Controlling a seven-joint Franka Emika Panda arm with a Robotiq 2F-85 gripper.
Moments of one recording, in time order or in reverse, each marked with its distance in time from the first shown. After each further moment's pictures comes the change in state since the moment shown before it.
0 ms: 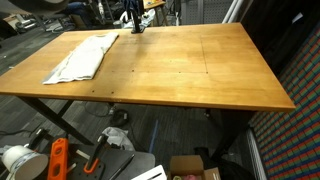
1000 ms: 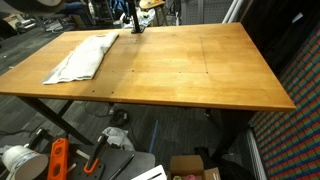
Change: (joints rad) arm 0.030 -0.005 0.090 -0.025 0.024 0.030 -0.095
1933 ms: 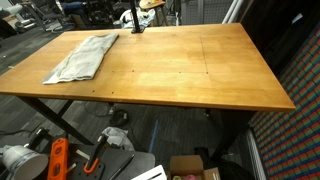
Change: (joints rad) arm 0.142 -0.272 0.032 -0.459 -0.253 0.141 -0.312
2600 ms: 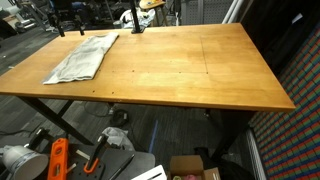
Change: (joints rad) arm 0.074 -0.304 0.000 -0.493 0.183 0.057 -0.107
